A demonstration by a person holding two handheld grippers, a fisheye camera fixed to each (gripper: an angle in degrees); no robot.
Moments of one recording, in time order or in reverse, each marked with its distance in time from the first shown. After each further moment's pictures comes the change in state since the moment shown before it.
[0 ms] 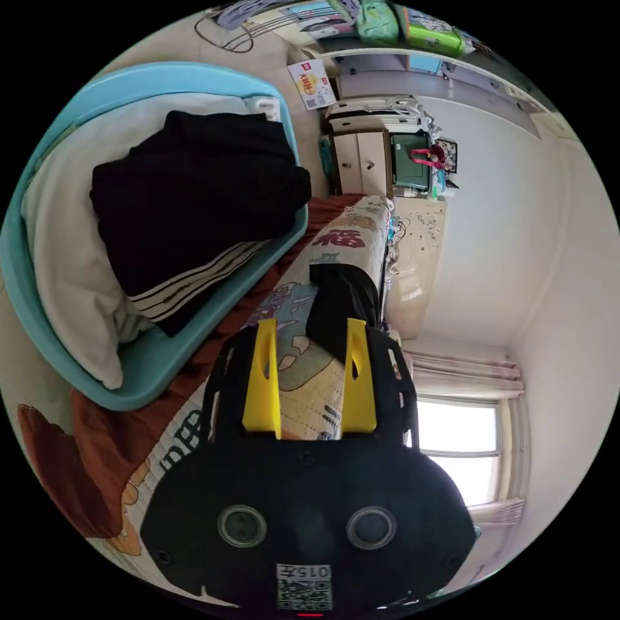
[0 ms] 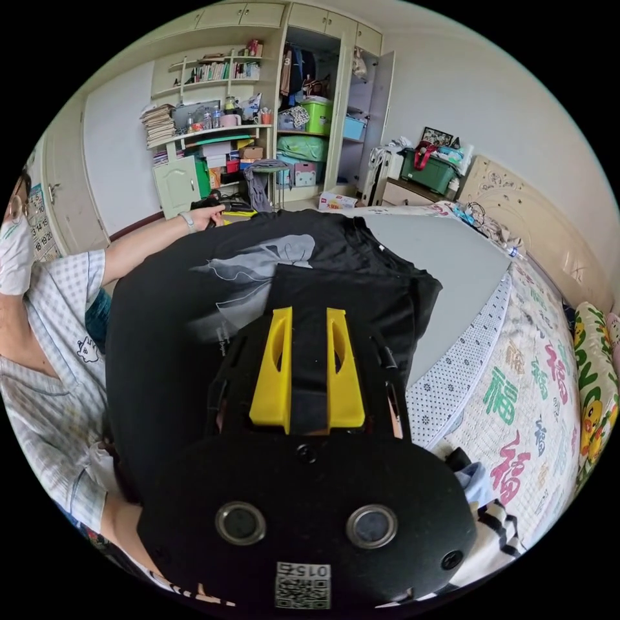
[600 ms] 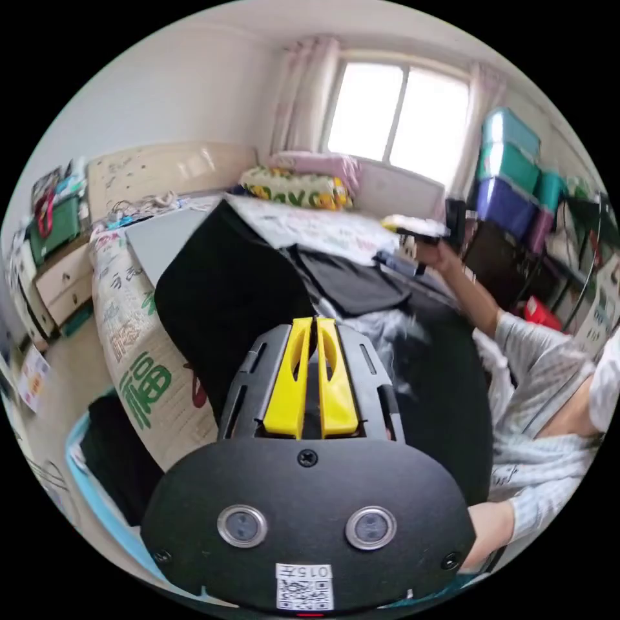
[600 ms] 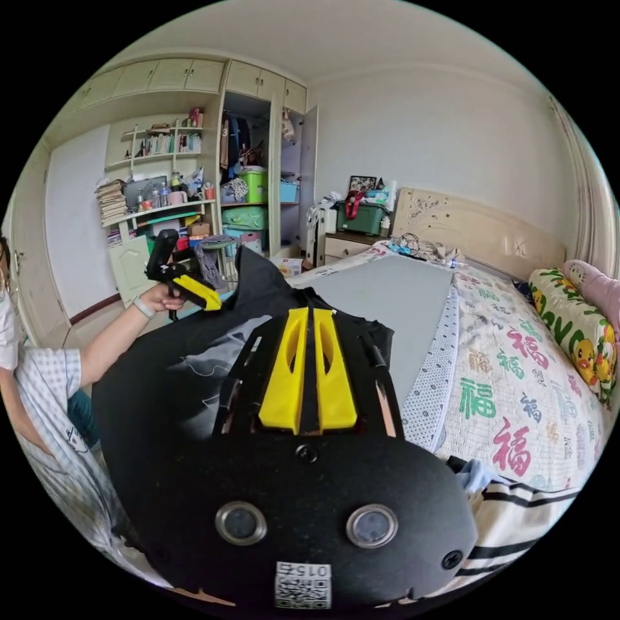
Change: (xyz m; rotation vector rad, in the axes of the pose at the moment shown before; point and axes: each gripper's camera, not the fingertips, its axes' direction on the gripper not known) left arm 0.538 0.301 0.254 -0.519 -0.095 1.658; right arm -0.005 -0.056 -0.042 0.297 0.205 0.234
